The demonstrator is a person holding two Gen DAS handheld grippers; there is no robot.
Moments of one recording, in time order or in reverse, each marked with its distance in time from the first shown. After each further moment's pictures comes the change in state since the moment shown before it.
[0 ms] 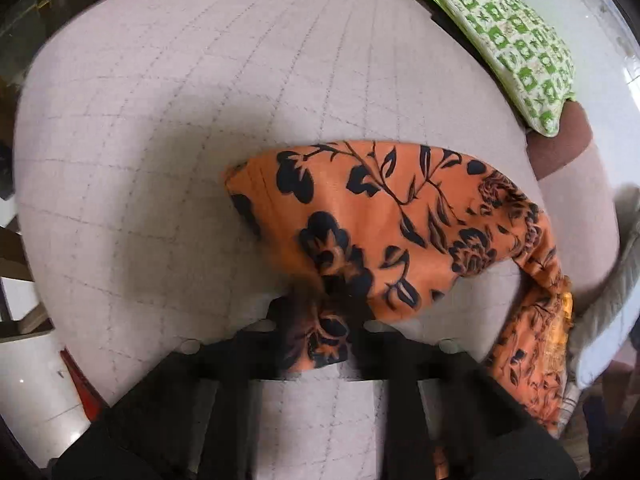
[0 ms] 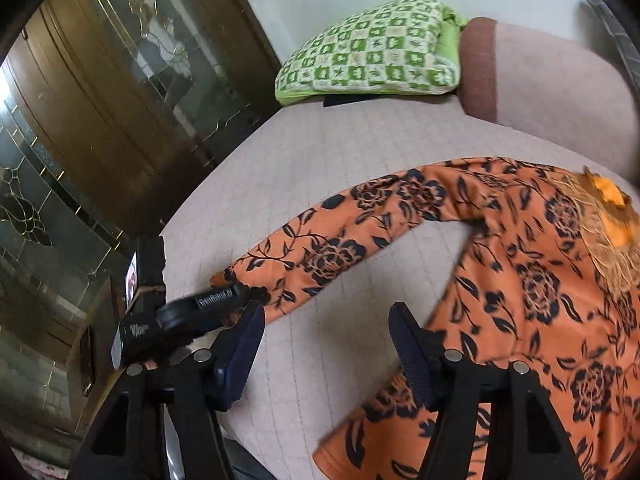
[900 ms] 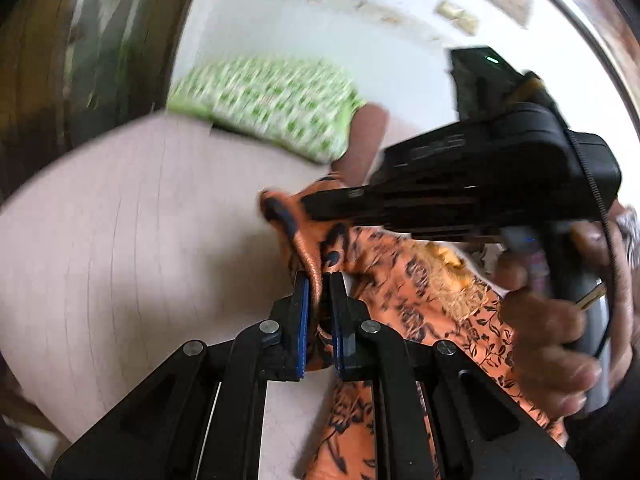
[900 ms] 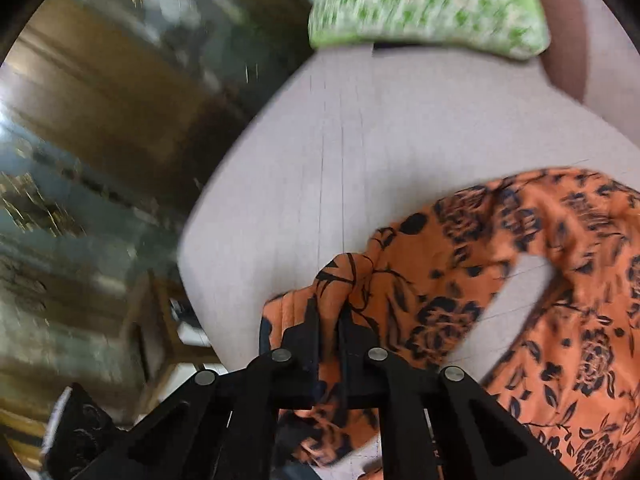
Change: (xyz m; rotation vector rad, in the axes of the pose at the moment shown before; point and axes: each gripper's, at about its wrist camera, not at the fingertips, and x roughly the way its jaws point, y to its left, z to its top) left arm -0.135 -0.112 -0.079 0.591 -0.408 -0.350; right arm 0.043 -0.001 0.111 0.036 0.245 0.209
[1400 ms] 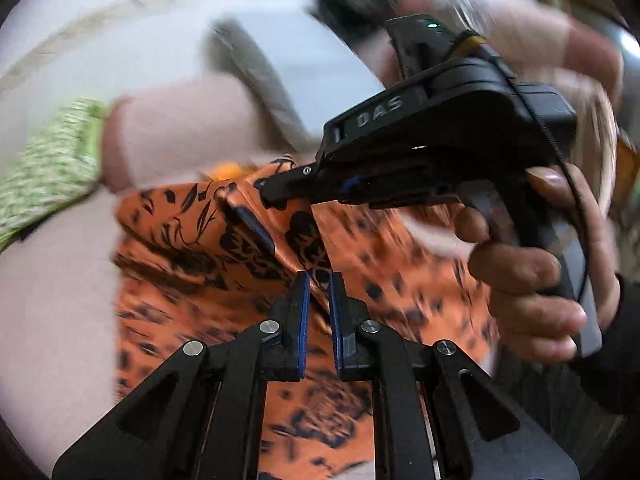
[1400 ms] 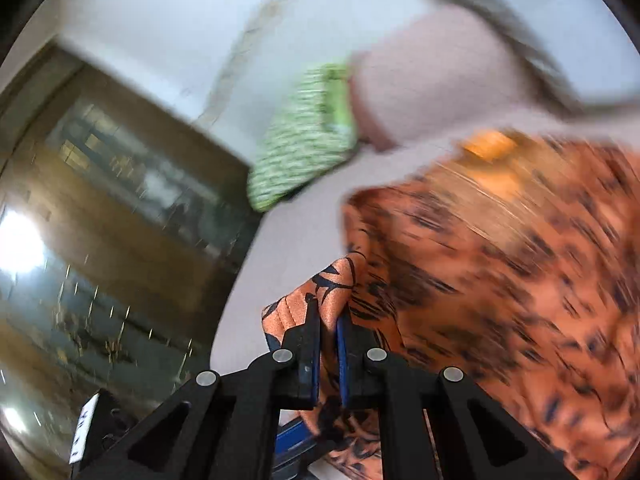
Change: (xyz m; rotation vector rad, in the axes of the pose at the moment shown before) left arm 0.030 -0.255 -0.137 0.706 0.276 -0.365; right arm -0.214 -0.199 -0.213 0.379 -0.516 0.077
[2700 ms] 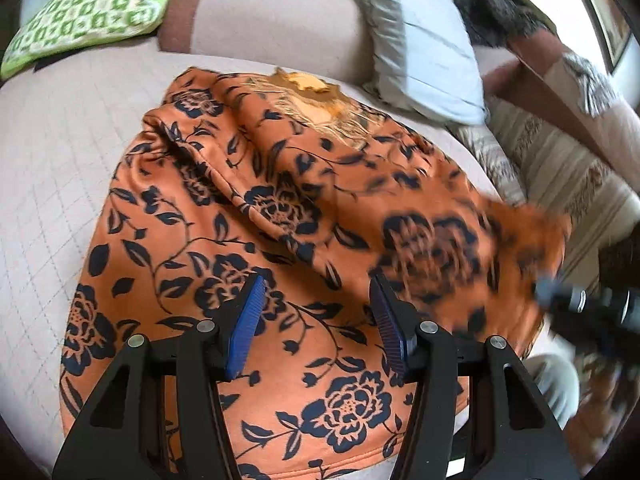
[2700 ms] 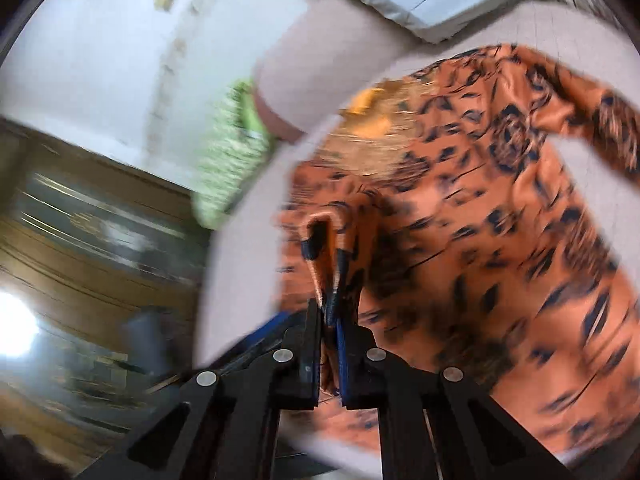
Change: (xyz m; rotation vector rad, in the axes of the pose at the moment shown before) left arm 0.037 0.108 -0.024 -0.522 0.158 0.000; right arm -0.068 -0.071 -0.076 0.211 -0.053 -0.036
